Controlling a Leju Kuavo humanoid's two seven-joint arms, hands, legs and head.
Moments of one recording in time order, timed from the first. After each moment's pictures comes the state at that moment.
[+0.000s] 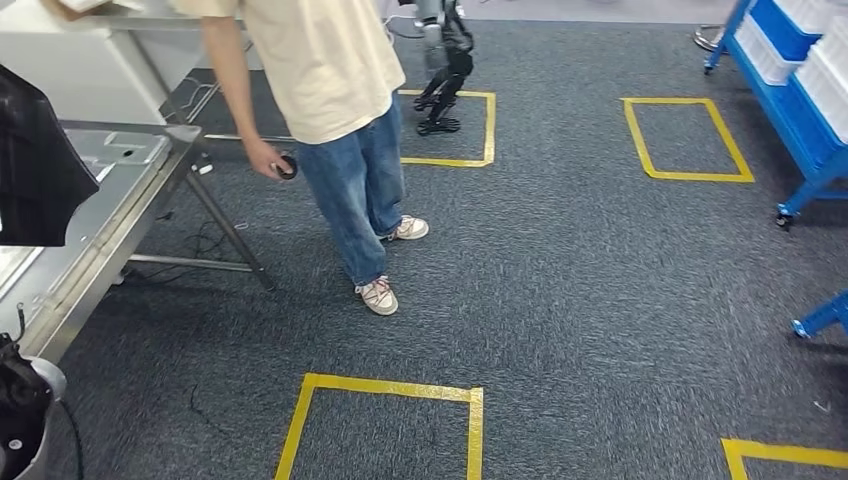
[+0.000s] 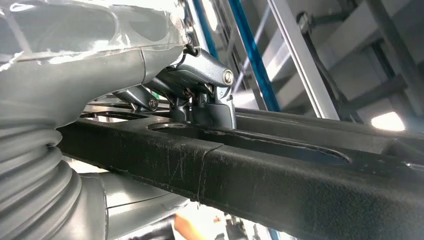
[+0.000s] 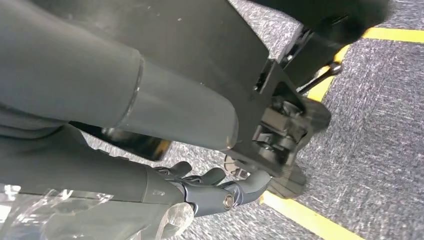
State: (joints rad) left arm -0.37 0.37 -0.23 -1.84 0.00 0.59 0.05; right arm -0.12 -0.04 0.98 -0.20 -0.63 -0.11 -0.06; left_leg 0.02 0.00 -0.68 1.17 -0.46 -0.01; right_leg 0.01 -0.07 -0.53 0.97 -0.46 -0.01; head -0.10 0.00
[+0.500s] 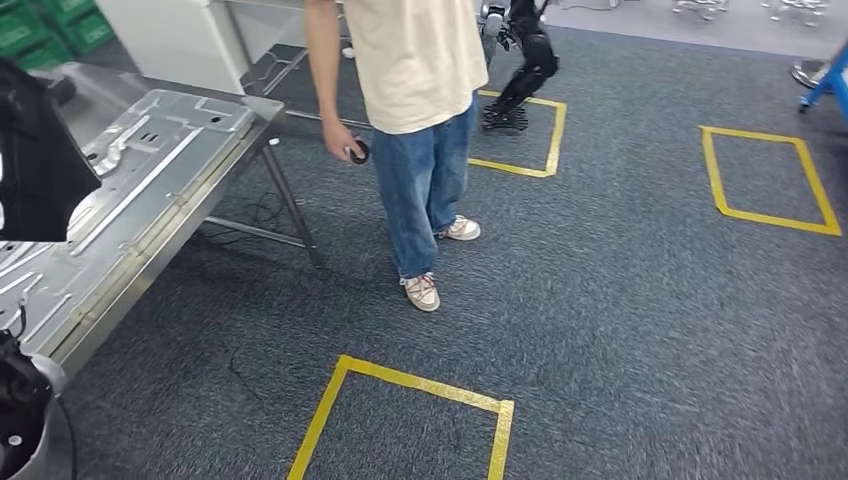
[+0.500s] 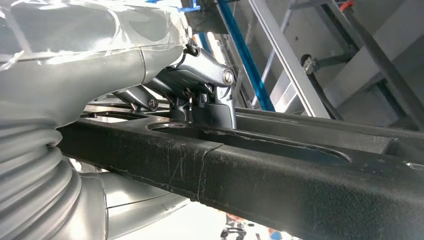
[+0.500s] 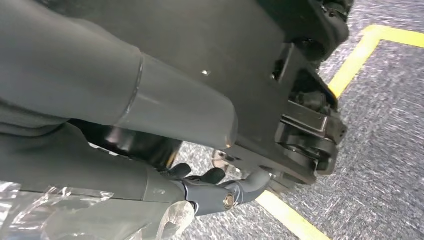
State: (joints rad) left arm -0.38 0.38 -0.23 -1.84 0.00 0.57 0.05; right arm -0.12 -0.04 0.98 -0.20 -0.63 -0.14 -0.06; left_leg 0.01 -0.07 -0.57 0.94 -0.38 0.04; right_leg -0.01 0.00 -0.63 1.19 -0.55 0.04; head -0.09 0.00
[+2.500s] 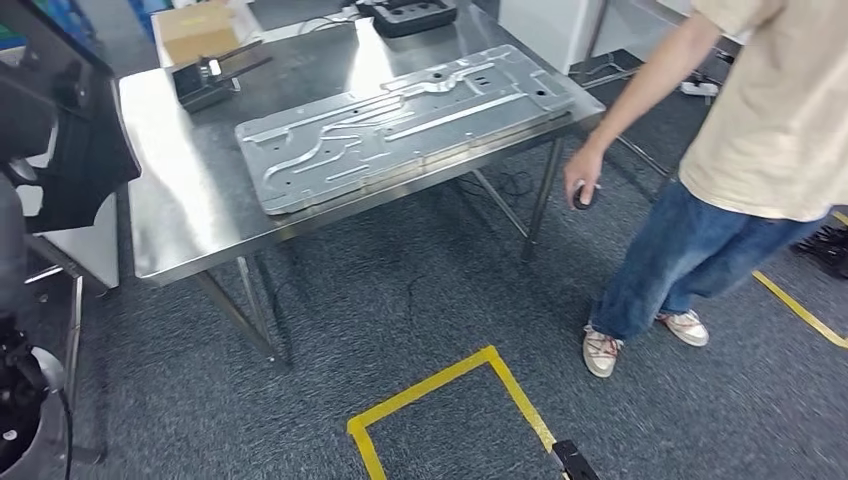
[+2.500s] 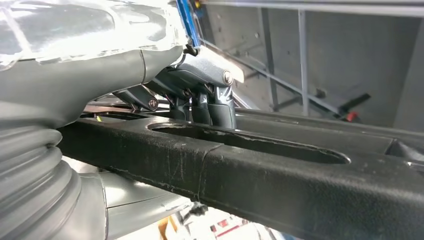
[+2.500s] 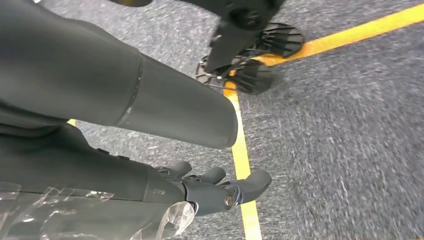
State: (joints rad) left arm -0.43 0.39 -0.27 -1.84 0.09 0.37 0.00; right arm -0.24 -0.27 0.95 -0.21 -0.60 -0.15 -0.04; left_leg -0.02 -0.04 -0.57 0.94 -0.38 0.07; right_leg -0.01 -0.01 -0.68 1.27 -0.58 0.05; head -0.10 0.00
